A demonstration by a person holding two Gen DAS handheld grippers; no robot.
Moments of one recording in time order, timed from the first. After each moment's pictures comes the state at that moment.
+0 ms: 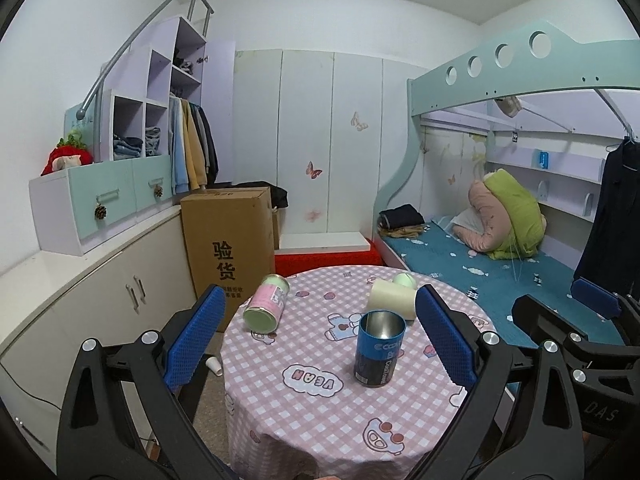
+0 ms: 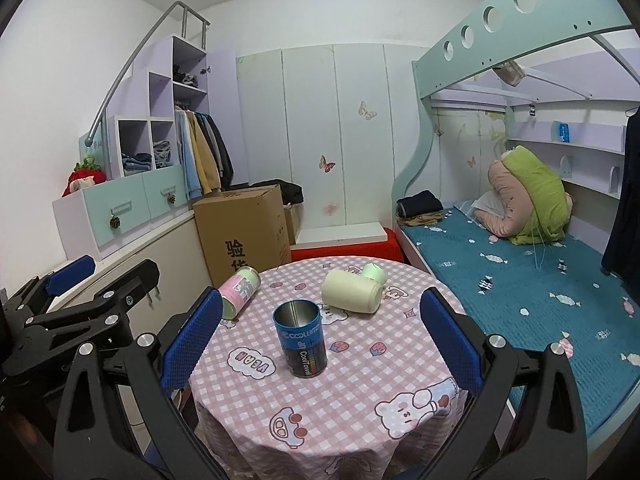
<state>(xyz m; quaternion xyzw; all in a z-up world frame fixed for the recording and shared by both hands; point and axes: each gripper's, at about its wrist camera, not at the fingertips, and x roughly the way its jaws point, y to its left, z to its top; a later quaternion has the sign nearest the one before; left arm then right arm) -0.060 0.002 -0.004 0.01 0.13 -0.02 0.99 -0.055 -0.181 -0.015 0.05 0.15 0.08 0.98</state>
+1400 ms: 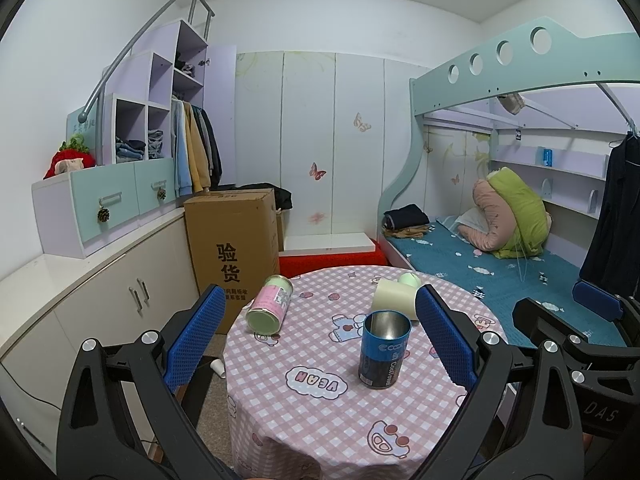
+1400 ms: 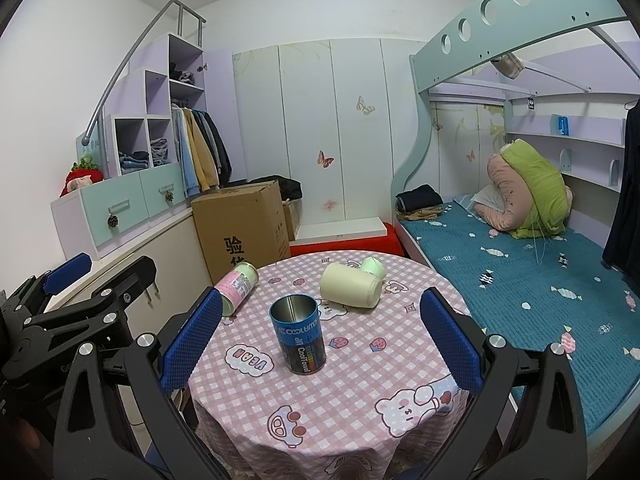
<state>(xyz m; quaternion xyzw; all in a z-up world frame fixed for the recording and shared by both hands) -0.060 0.001 -0.006 0.02 0.13 -0.01 0.99 -0.052 -0.184 -0.022 0.05 0.16 0.08 0.98</state>
